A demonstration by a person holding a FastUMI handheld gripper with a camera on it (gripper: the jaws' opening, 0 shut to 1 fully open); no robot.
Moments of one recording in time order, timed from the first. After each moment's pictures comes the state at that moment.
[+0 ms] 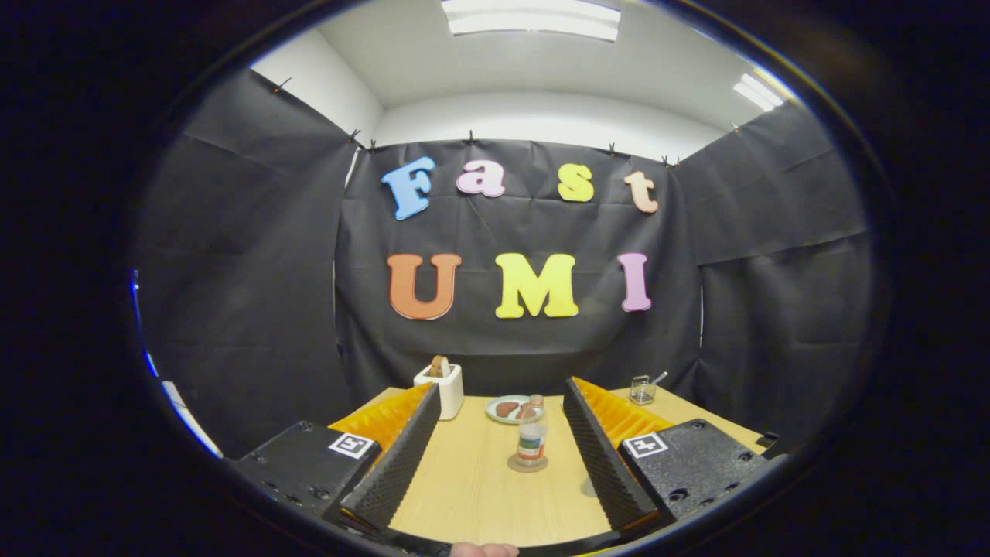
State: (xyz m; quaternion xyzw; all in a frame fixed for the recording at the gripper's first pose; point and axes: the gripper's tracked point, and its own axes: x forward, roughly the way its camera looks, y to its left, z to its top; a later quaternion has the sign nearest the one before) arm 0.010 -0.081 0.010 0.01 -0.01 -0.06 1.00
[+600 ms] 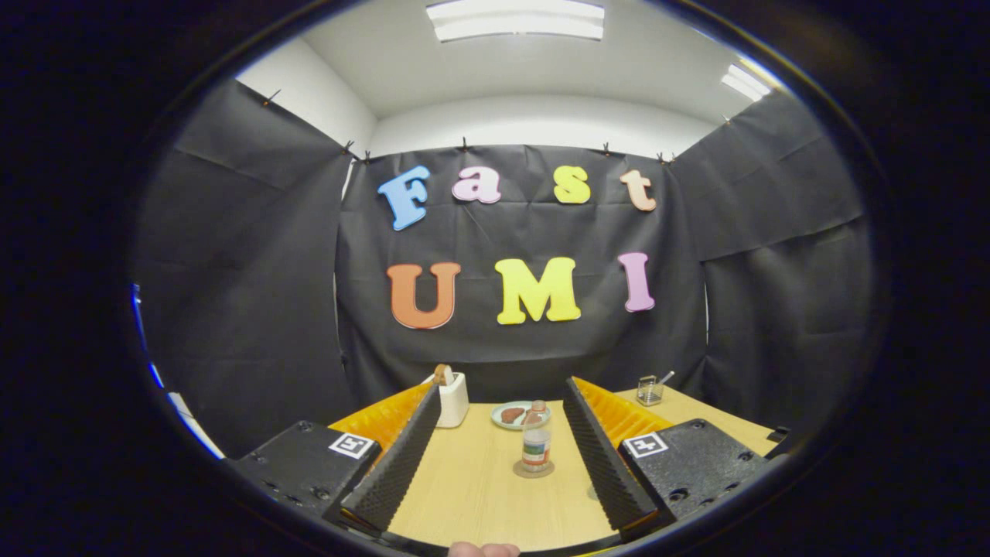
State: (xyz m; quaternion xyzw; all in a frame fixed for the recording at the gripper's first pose) arm 0.017 -0.097 0.015 0.03 -0.02 -0.06 1.00
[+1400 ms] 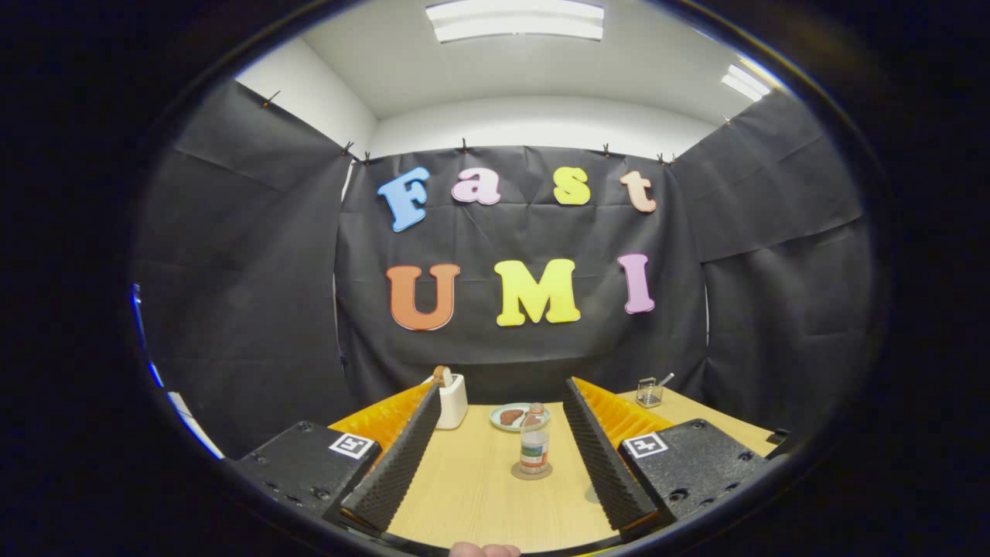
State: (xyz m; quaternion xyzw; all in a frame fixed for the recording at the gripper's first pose) arm 0.019 -0.098 0.015 0.03 -0.01 -0.05 1.00
